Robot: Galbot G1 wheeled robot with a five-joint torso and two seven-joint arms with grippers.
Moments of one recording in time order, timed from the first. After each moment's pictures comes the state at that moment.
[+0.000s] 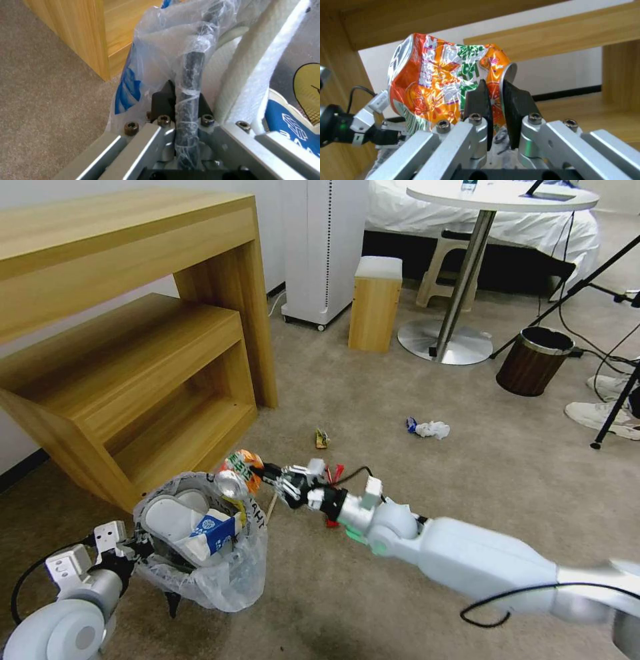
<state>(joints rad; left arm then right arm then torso) 1.63 -1.13 -0.82 -2.12 -0.88 0.53 -0.30 -0.25 1.03 -0.92 1.51 1.14 0.43 -0.28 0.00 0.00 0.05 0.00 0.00</state>
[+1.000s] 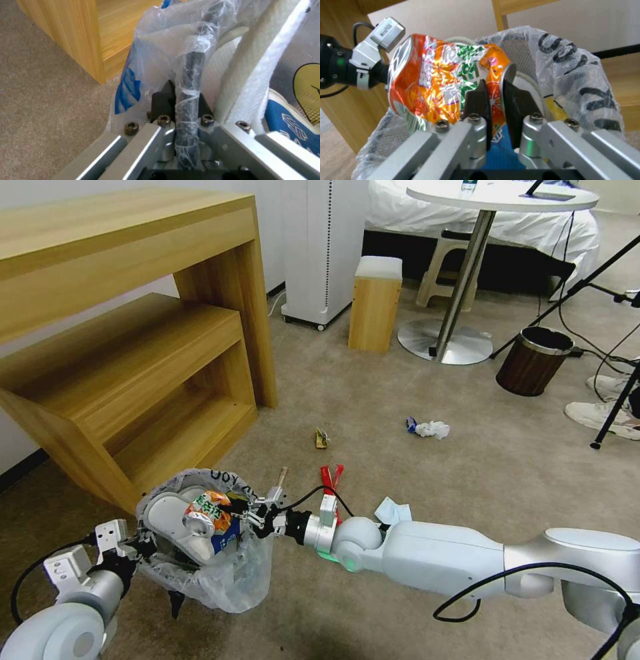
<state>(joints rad) 1.66 -1.13 -0.83 -2.17 -0.88 0.52 -0.30 -0.21 1.12 -1.11 1.45 1.16 0.42 -0.23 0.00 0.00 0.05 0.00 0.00</state>
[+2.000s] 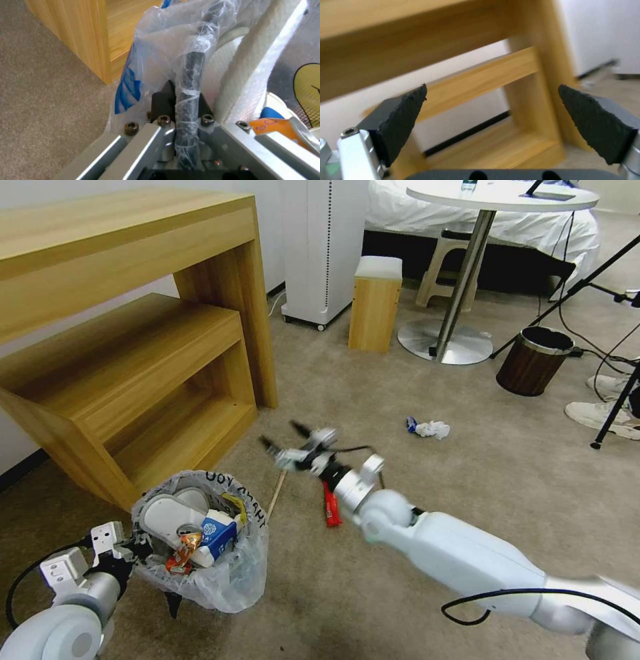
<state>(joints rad) 1.65 -1.14 -0.84 -2.14 -0.87 0.52 -0.29 -0.52 1.02 -0.43 1.59 1.09 0.32 -0.03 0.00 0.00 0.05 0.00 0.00</state>
